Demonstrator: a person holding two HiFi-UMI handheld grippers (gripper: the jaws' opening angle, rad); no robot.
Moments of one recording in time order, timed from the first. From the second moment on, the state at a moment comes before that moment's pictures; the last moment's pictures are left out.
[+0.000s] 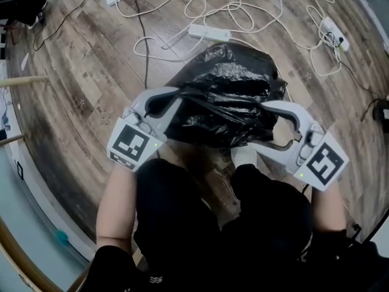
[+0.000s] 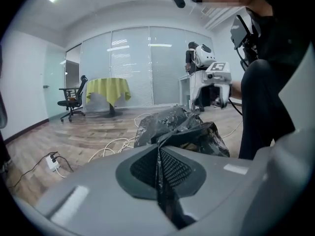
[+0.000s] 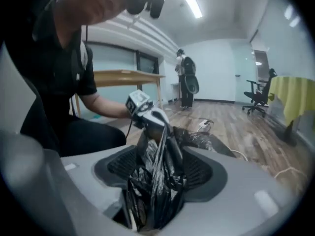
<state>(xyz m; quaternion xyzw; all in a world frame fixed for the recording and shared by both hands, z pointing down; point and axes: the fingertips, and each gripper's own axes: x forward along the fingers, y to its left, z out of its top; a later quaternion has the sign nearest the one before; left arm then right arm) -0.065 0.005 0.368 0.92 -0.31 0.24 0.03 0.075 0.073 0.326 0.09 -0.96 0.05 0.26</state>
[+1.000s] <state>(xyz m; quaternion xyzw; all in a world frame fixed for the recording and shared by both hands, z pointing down) -0.079 -0.028 0.353 0.92 -0.31 0.22 0.03 0.084 -0.039 0.349 0.21 -0.94 0.03 0.25</state>
